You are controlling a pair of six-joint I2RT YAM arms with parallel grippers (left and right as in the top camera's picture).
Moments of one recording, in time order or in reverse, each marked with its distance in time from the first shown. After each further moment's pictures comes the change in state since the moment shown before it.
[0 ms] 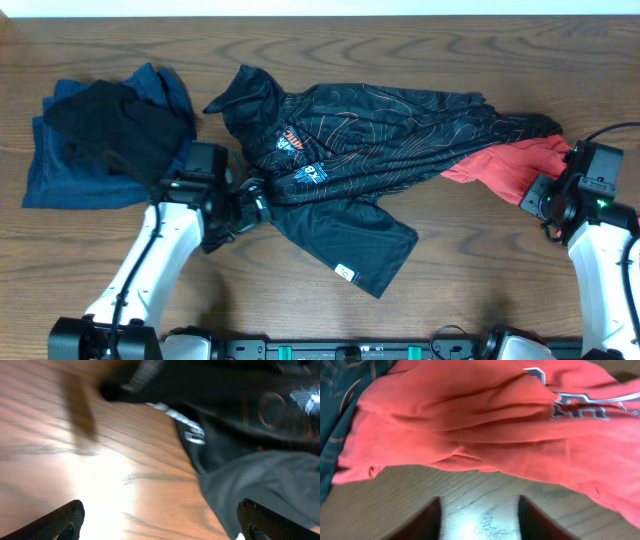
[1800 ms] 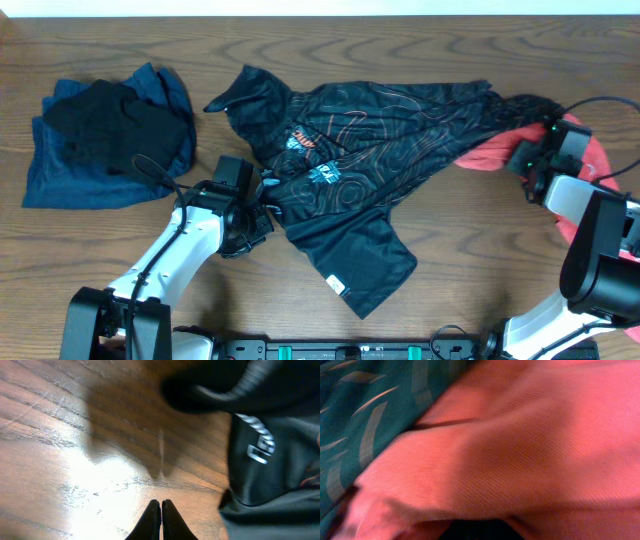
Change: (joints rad) left arm -0.088 0.068 -0.094 0.116 -0.060 -0.144; right arm -0.016 0.578 0.015 0.799 -0.045 -0.026
